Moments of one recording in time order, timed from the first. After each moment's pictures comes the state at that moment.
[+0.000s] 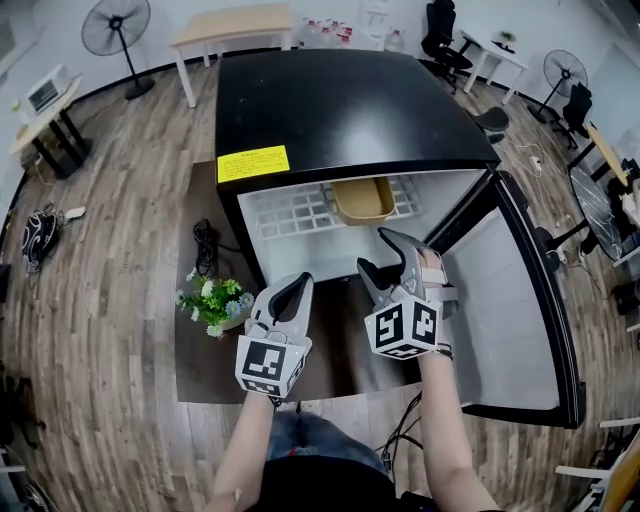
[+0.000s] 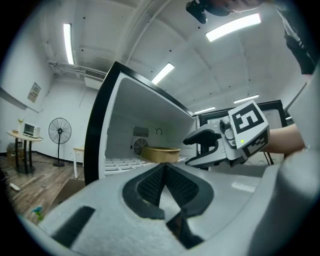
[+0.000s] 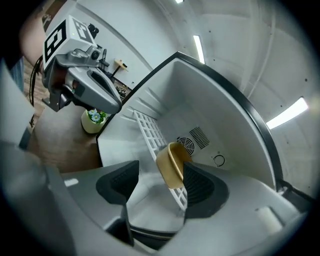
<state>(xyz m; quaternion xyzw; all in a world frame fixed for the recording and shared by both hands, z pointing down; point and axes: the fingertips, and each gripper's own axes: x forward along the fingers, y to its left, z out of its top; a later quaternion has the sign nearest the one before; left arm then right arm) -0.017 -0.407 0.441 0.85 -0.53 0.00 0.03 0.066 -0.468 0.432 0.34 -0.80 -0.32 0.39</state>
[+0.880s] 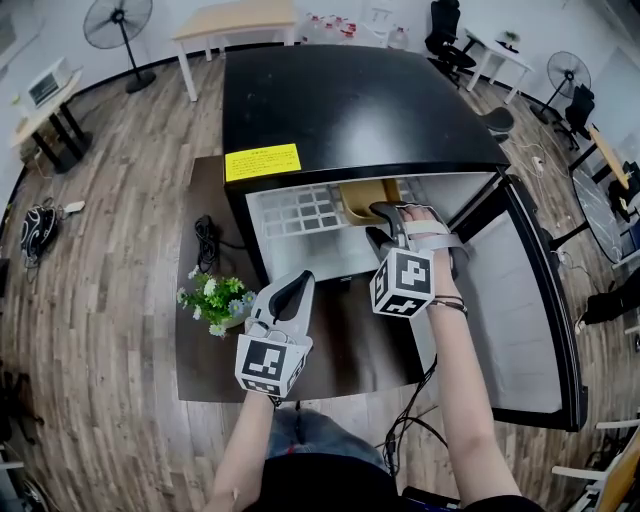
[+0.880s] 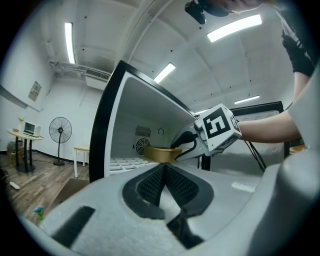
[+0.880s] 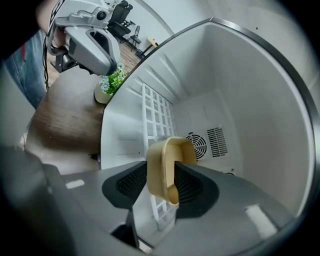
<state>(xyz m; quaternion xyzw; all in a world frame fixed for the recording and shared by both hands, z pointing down) -0.027 -0.410 0.442 0.85 -0.53 0.00 0.04 0.053 -0.525 0.448 0.23 -0.72 -0.38 0.53</state>
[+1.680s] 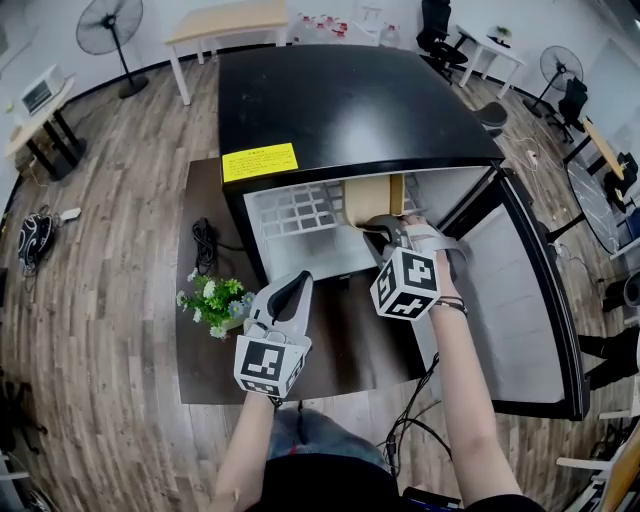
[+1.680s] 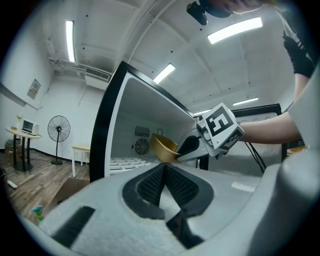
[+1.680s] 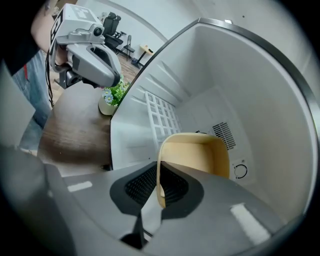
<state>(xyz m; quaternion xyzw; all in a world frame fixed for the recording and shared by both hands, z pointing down) -0.028 -0.407 0.442 0.85 -0.52 -0.01 0.04 0.054 -0.506 0.458 0.21 -0.77 -0.32 0.51</state>
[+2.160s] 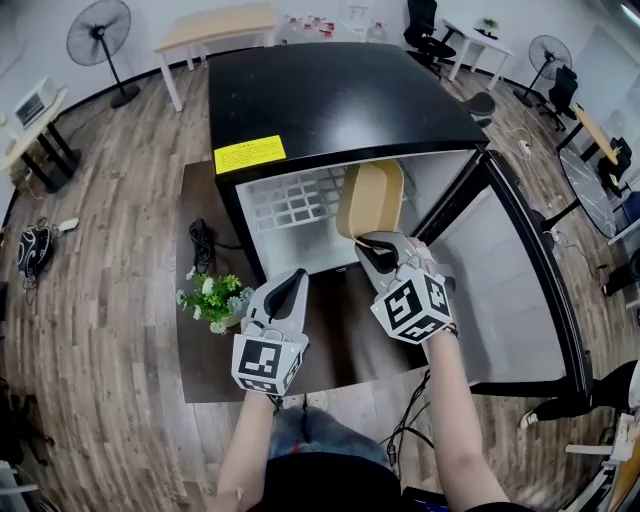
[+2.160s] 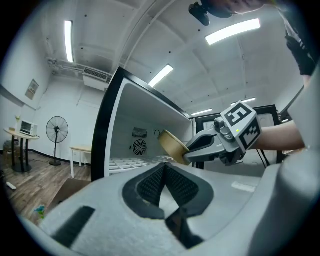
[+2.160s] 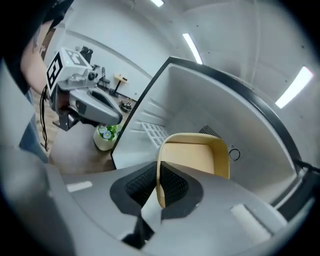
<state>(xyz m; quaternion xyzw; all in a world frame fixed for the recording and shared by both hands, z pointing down) -0.025 -0.391 0.438 0.86 -0.51 -0.01 0.04 0.052 -0.448 0.433 0.29 -0.86 -0.23 0.36</state>
